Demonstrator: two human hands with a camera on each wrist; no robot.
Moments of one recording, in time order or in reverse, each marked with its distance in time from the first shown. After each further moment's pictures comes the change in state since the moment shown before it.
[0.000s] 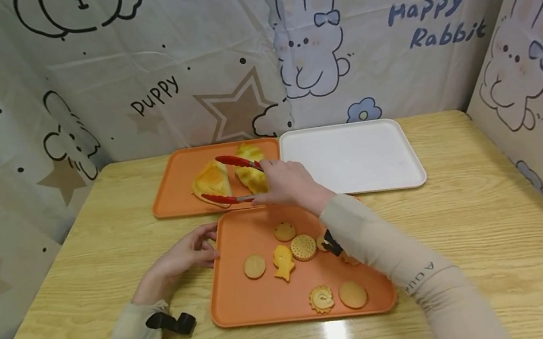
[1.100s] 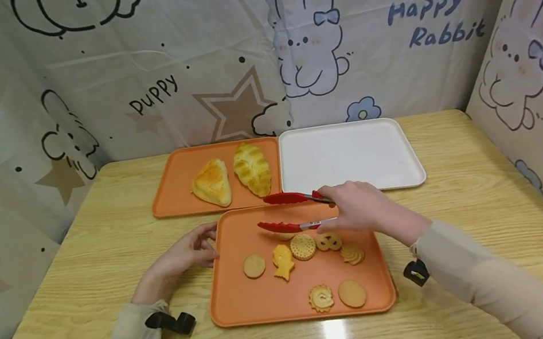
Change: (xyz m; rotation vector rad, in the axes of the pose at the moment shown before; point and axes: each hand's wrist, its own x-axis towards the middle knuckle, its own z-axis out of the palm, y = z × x) left_hand 0.000 0.000 -0.001 -0.001 -0.019 0.013; right_hand -0.109 0.059 -0.022 -0.042 -0.063 -0.079
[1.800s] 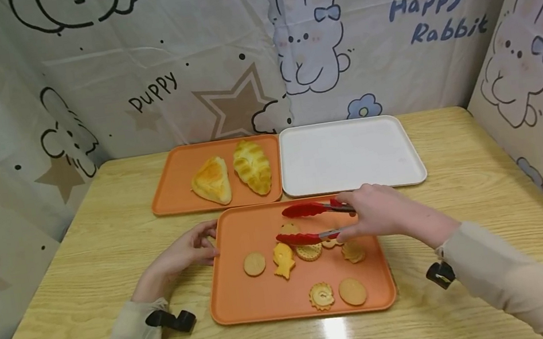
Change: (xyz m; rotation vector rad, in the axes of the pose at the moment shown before) left_hand -0.001 0.002 0.000 0.005 0.001 -0.003; right_hand -0.025 0.010 -0.015 0.029 -0.123 -0.018
